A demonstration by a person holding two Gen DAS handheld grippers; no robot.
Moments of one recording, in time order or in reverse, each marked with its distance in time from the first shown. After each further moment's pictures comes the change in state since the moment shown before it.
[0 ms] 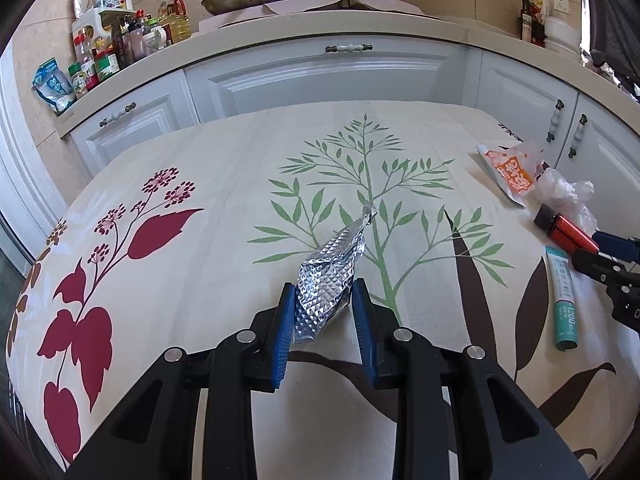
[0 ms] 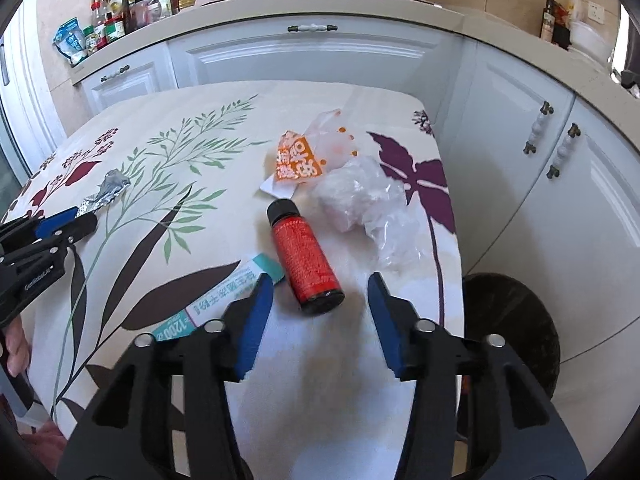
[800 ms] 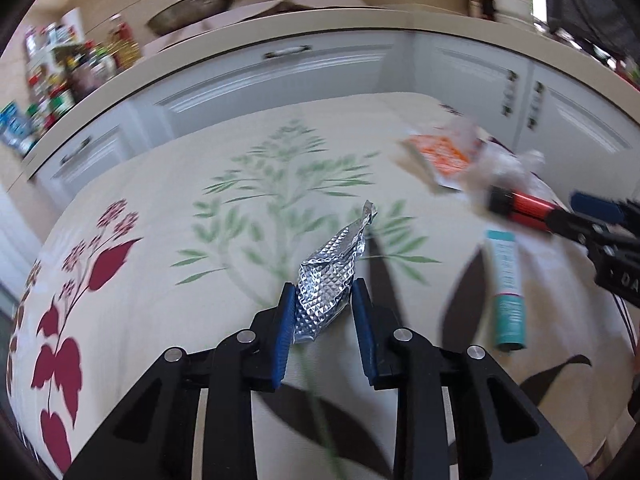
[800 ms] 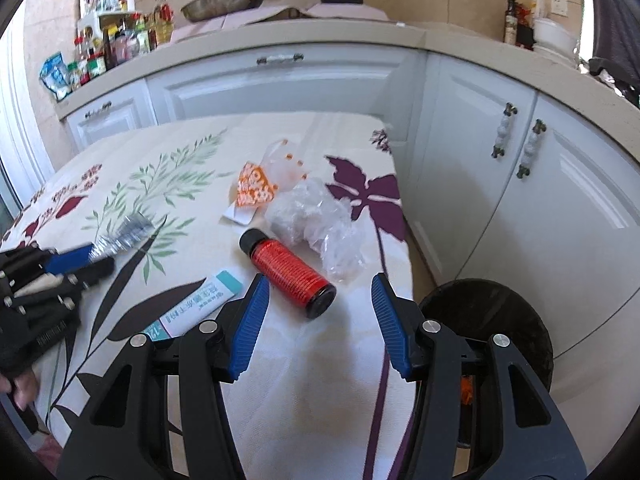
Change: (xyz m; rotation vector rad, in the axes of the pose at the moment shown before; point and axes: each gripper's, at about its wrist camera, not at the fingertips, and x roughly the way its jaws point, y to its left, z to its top) left arm 0.000 -0.046 0.003 0.115 -0.001 -0.067; right arm -0.012 -0.026 -0.010 0.081 -0.081 -0.033
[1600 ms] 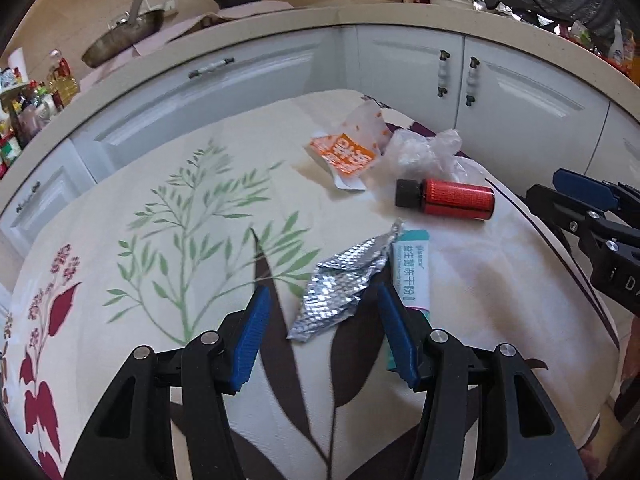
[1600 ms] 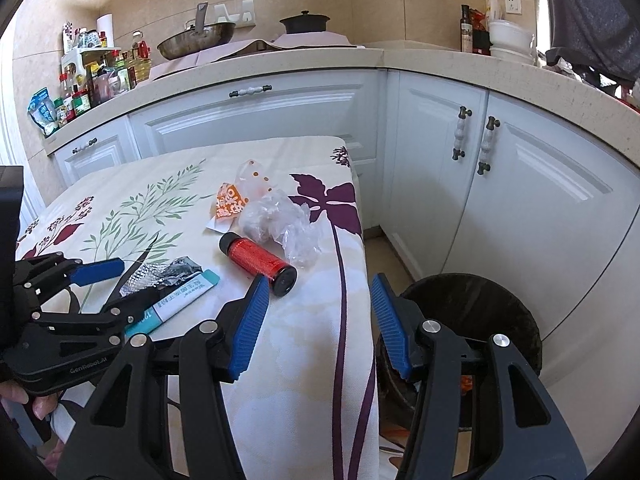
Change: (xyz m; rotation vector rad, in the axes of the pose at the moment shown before) left arm 0.007 -0.057 0.005 0.170 -0.002 -0.168; right arm -0.039 -0.019 -0.023 0.099 -0.134 -0.067
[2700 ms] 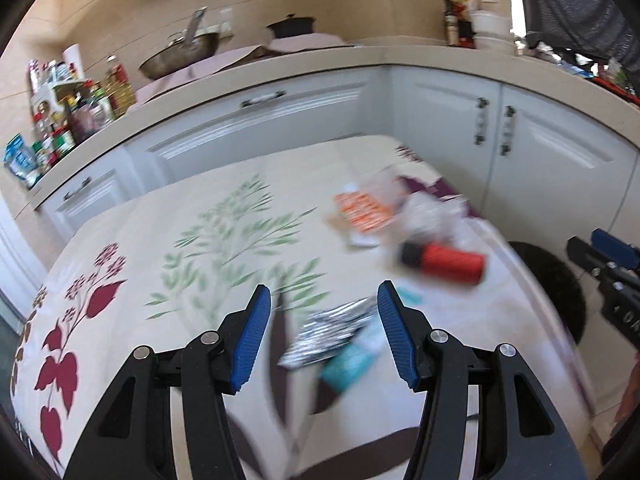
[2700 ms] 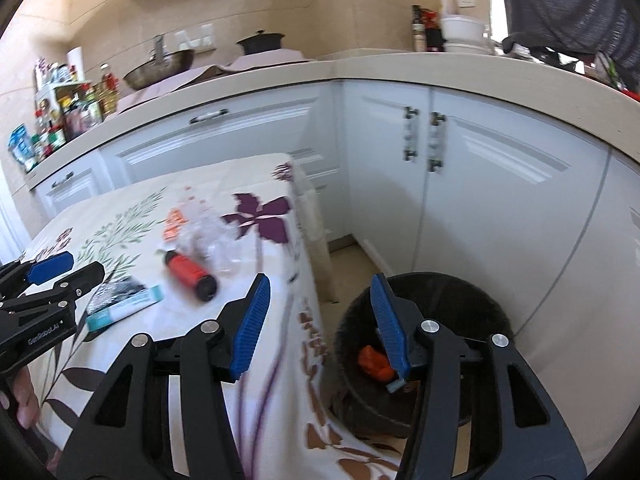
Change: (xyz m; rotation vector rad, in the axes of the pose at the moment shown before) left arm -0.035 -0.013 0.014 -0.128 -0.108 0.191; right arm -0.018 -0.046 -0.007 0.081 -0.051 -0.050
